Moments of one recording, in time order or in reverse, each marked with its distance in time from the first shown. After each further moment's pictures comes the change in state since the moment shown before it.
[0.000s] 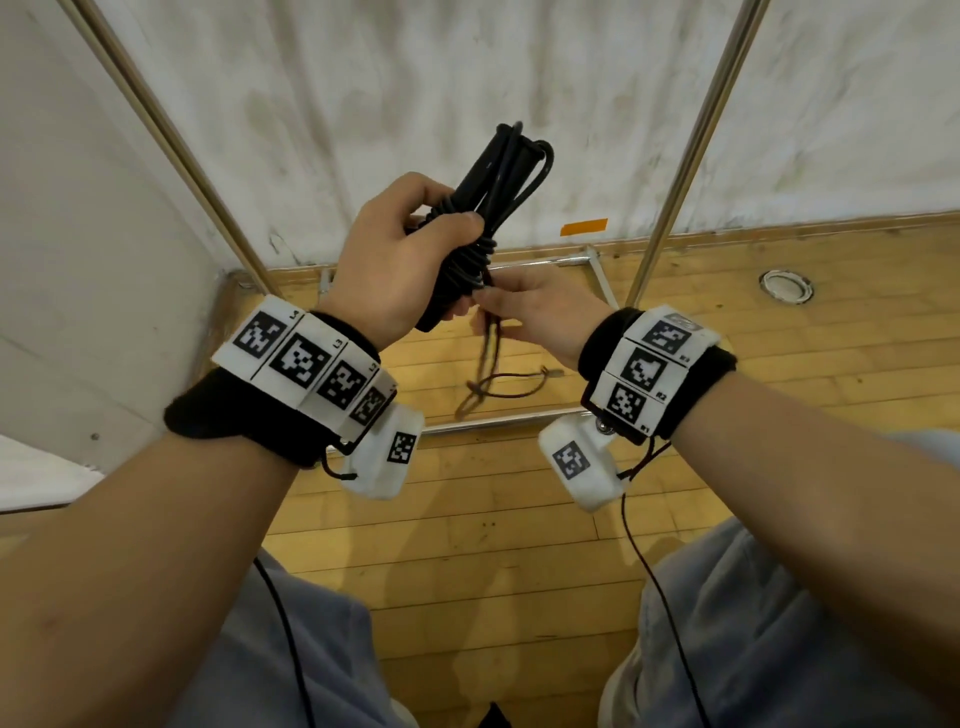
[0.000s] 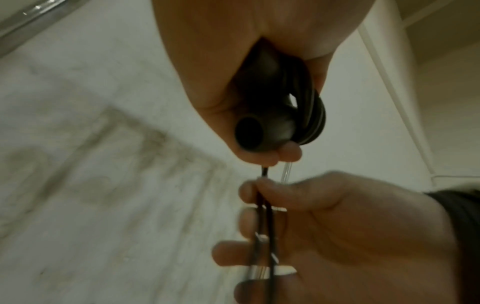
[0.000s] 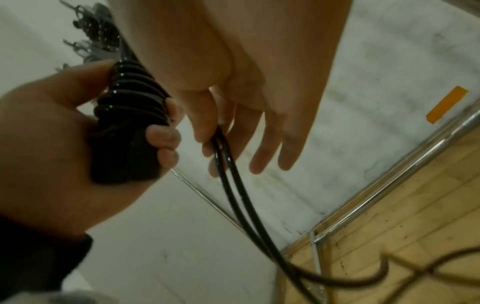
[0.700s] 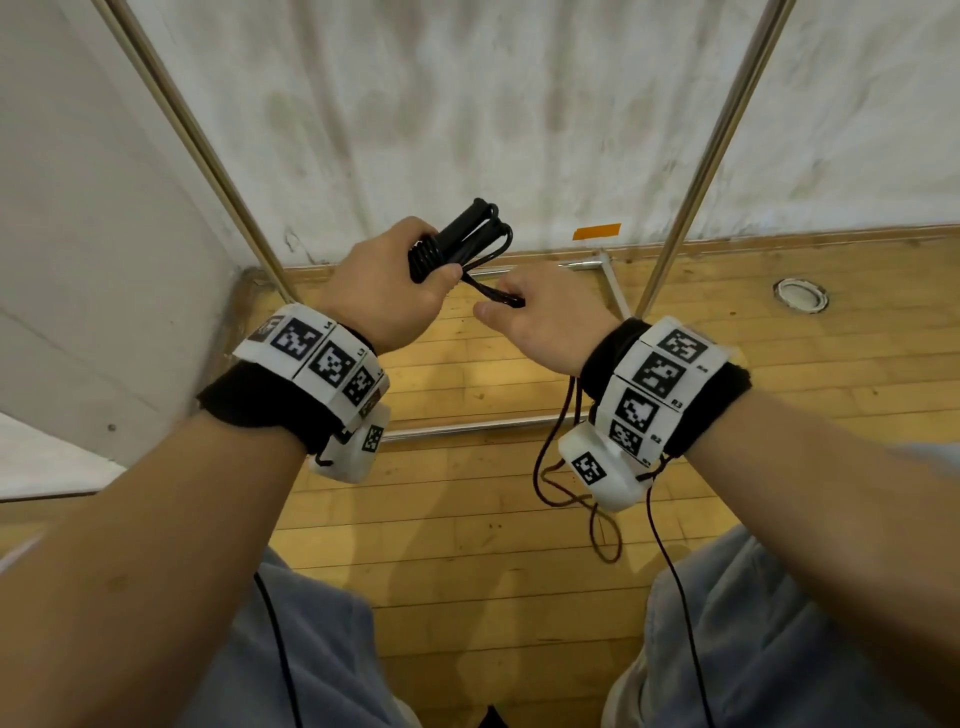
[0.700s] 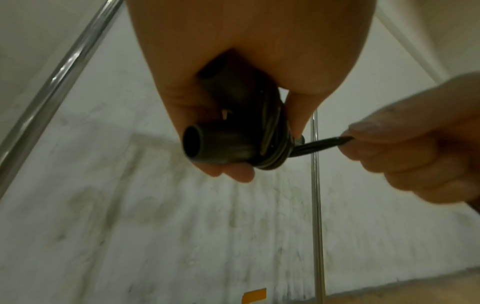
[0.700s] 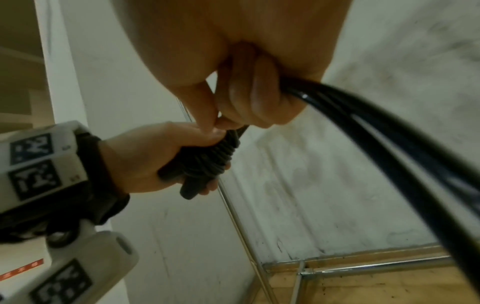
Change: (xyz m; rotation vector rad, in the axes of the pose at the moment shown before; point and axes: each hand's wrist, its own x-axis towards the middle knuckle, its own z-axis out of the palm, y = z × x) left_hand 0.018 -0.048 -0.026 0.738 0.057 0.017; right_hand -0.002 -0.010 0.007 -0.717 0.123 -0.133
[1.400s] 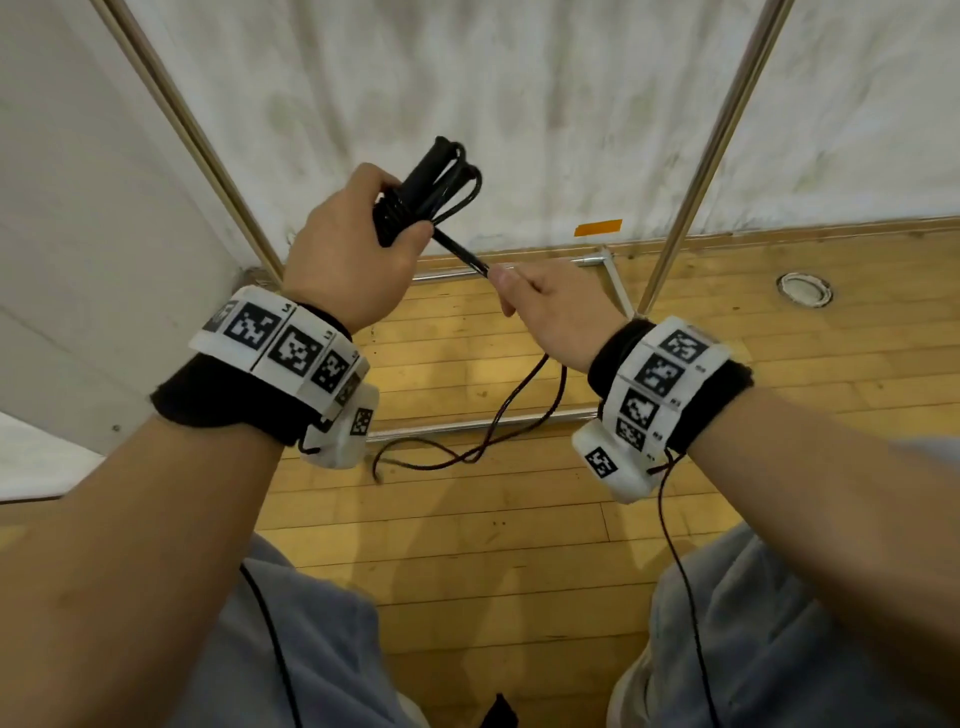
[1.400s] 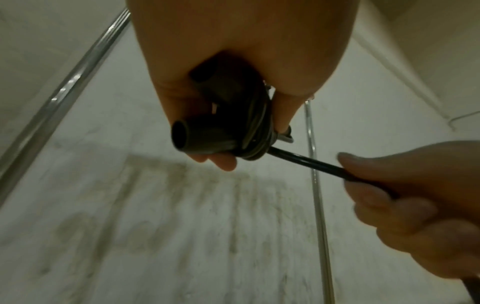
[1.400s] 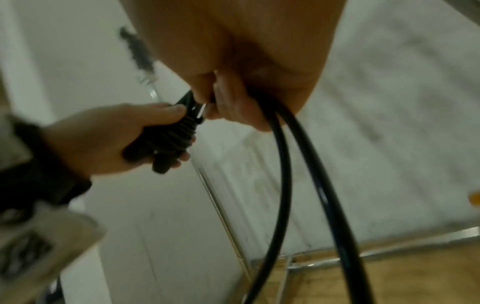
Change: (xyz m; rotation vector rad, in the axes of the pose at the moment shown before) left_hand -0.002 0.009 -0.026 -0.004 0.133 -0.015; right_hand -0.005 0.005 -0.001 0.171 0.091 -0.039
